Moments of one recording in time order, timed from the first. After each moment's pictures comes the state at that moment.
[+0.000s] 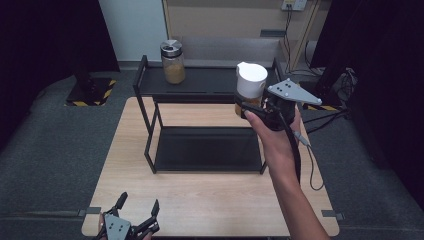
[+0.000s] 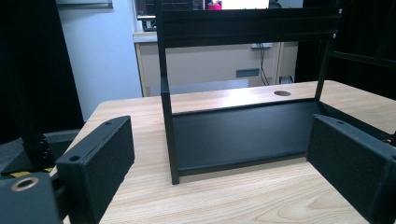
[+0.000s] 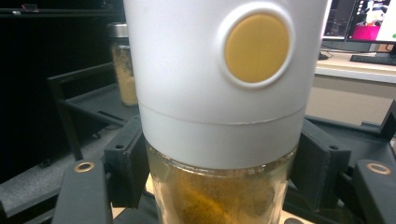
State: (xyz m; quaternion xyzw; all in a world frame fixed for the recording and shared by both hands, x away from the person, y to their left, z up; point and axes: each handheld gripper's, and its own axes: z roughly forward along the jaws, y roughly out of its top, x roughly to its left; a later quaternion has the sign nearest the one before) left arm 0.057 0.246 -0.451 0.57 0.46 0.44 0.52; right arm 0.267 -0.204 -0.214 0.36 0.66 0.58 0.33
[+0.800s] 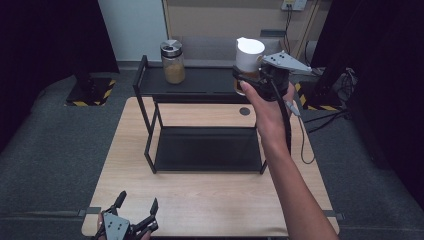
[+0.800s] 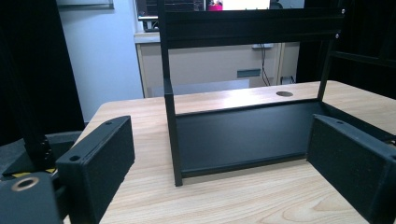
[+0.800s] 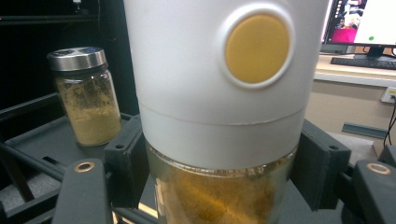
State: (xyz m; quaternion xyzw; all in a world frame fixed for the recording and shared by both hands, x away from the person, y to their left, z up) left arm 0.059 0.248 -0.450 0.57 0.46 0.45 0.52; right arm 0.319 -0.185 -0.191 0.39 0.64 0.57 0.34
